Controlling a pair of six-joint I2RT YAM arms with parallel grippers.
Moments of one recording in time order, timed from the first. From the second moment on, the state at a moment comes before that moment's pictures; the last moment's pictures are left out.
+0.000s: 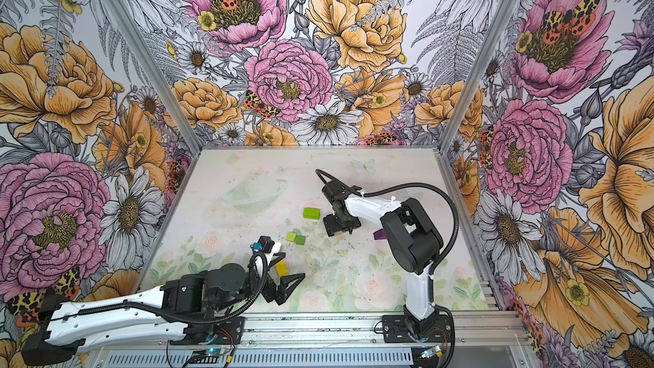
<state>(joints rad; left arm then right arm) -1.33 0.63 0.50 -0.26 -0.33 -0.50 0.58 1.93 1.30 -0.77 -0.04 0.25</state>
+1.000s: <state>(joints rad) -1.04 0.62 0.52 -0.28 -0.21 -0.43 0.42 2.08 1.67 -0.88 0.00 0.43</state>
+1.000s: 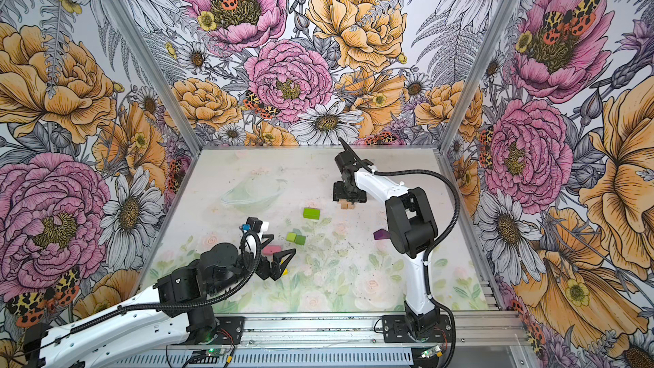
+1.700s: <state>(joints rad) -1.01 0.63 0.52 -0.28 -0.14 -0.42 0.41 2.11 1.68 -0.91 0.00 0.44</state>
